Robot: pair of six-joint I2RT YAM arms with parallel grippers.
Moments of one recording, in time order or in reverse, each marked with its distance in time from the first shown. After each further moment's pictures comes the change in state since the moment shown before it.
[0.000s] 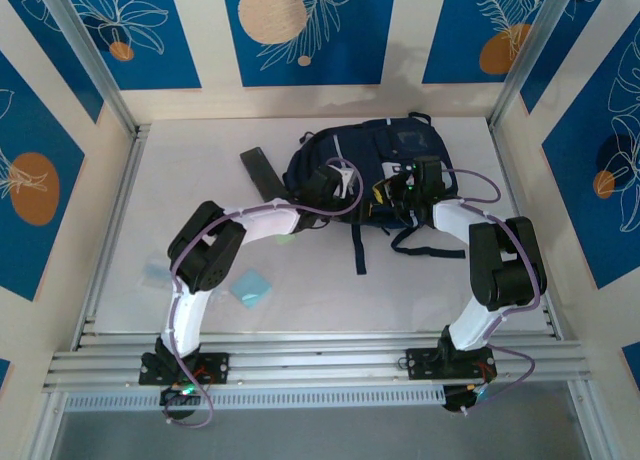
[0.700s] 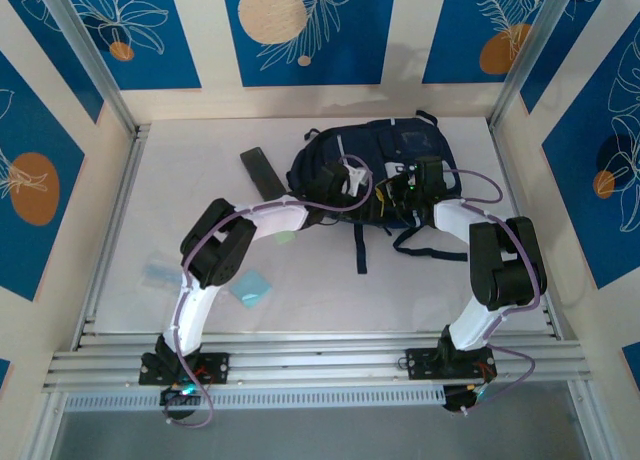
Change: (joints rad) left arm -0.019 0.091 0.109 0.056 0.248 -0.053; right arm -0.007 0.002 0.000 -0.001 0.015 0.001
